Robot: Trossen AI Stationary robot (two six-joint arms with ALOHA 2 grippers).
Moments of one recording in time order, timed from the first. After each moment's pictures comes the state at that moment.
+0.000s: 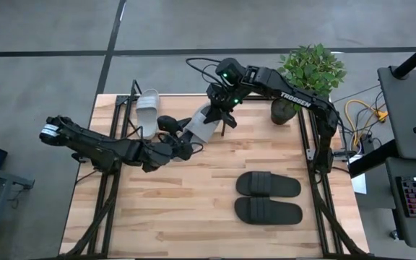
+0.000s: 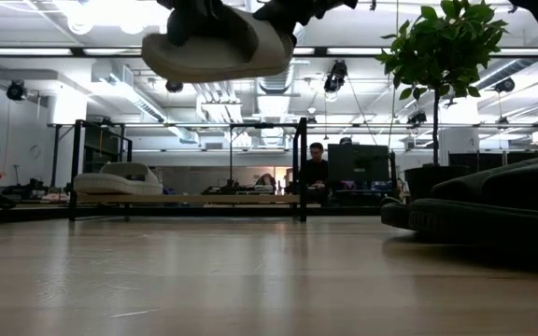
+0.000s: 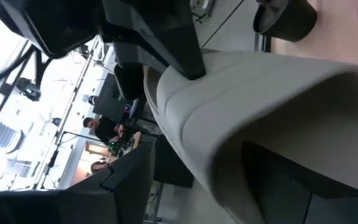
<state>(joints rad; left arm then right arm) -0.24 1.30 1.02 0.00 -1.10 0.84 -0.37 1.90 2.05 -0.94 -0.74 -0.19</state>
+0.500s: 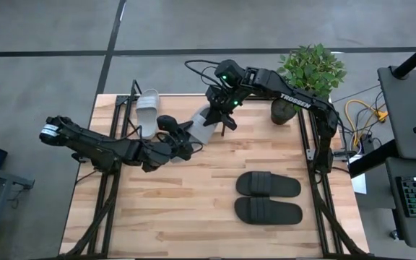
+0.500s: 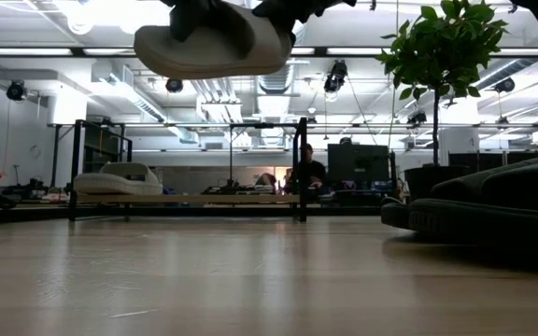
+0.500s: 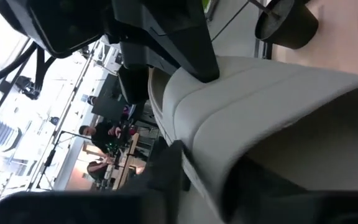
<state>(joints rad) -0.23 1.30 1.03 0.02 -1.10 0.83 -0.35 1.90 2.05 -0.94 -0.74 -0.19</state>
